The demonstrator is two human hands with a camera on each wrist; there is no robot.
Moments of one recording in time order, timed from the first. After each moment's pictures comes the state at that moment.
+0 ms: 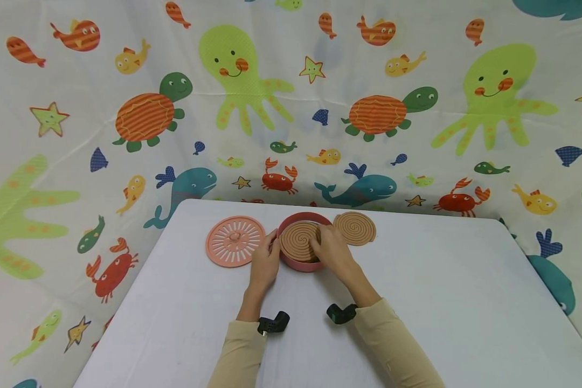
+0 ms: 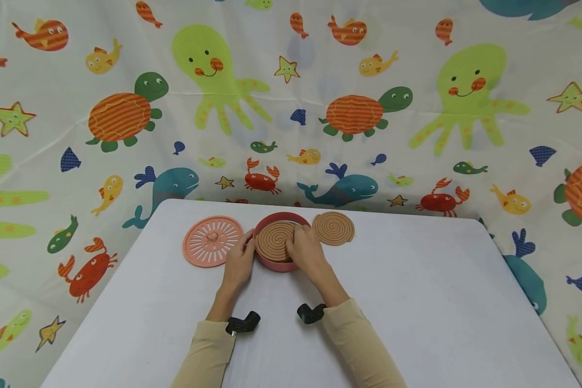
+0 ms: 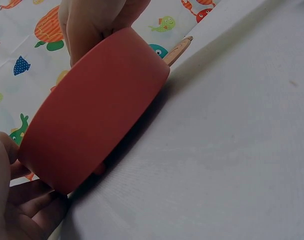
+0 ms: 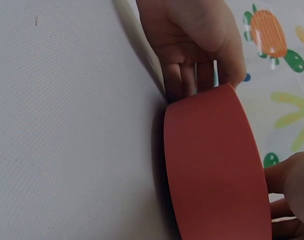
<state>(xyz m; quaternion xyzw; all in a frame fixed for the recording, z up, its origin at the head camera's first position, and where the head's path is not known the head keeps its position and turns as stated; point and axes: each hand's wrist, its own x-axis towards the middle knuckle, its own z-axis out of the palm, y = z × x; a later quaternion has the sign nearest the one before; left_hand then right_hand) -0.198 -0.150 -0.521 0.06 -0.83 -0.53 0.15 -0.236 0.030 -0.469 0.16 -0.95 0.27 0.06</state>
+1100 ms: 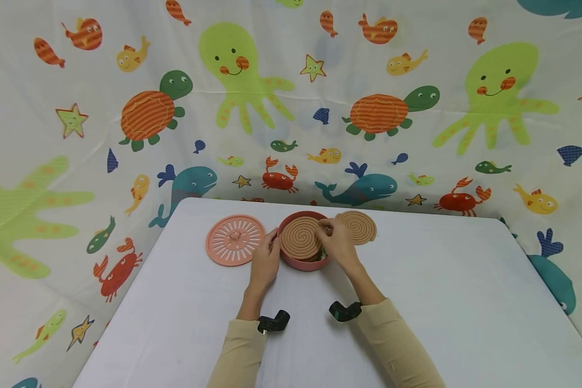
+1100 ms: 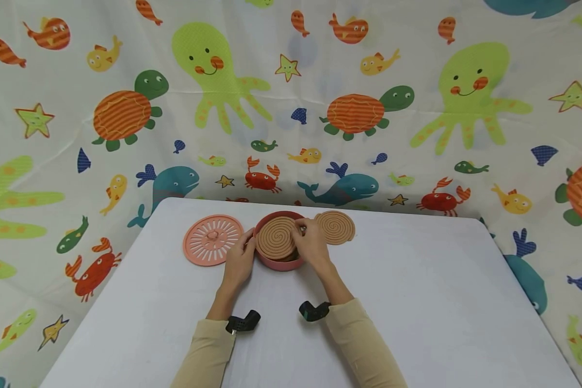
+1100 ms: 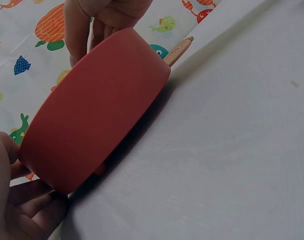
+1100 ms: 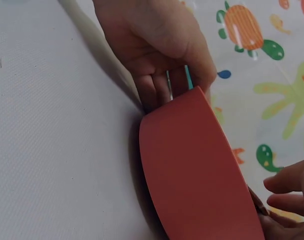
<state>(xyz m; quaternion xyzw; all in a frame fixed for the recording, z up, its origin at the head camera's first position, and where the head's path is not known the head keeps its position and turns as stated) -0.200 -0.151 -0.521 0.05 -0.83 -0.54 0.15 -0.241 0.041 -0.465 0.09 -0.89 0.45 0.04</state>
